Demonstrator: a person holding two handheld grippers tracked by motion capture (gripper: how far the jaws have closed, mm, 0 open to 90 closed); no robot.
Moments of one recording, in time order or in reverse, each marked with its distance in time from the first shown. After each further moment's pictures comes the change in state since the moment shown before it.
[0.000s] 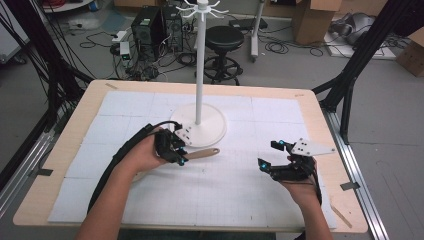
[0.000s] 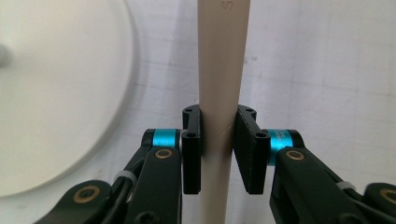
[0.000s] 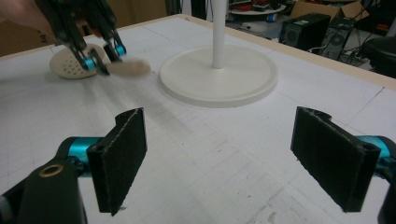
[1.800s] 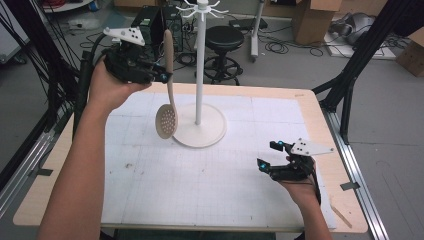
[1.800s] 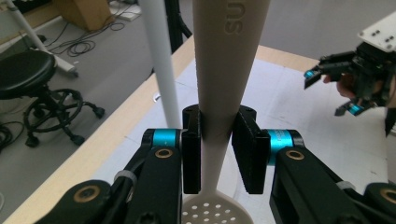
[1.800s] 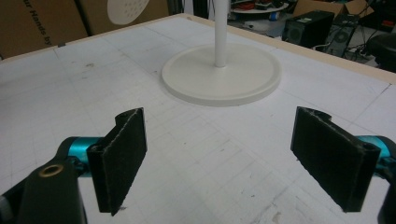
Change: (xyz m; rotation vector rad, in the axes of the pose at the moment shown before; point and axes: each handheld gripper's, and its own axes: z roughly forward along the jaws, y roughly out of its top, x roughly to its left) left arm 0.061 0.048 -0.193 -0.493 0.228 -0.237; right arm -0.001 -0.002 0.002 -0.001 0.013 0.016
